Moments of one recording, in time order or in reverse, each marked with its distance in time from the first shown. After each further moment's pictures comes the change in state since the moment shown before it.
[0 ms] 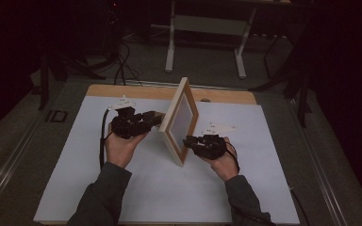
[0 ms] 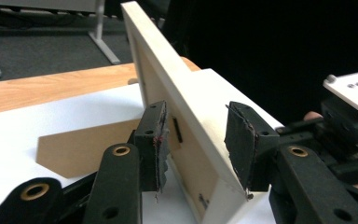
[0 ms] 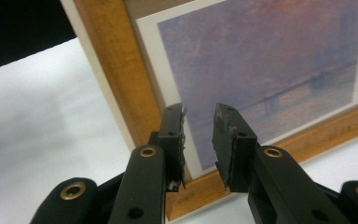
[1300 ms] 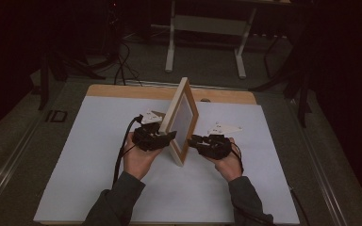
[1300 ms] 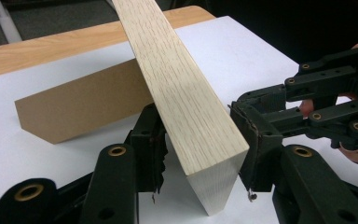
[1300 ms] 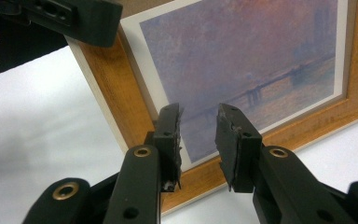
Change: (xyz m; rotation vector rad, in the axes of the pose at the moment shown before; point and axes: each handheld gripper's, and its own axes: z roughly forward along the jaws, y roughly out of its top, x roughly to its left) left arm -0.041 -0.025 0.041 0.167 0.130 0.084; right arm -0.009 -0.006 -0.010 -0.020 -0.007 0.033
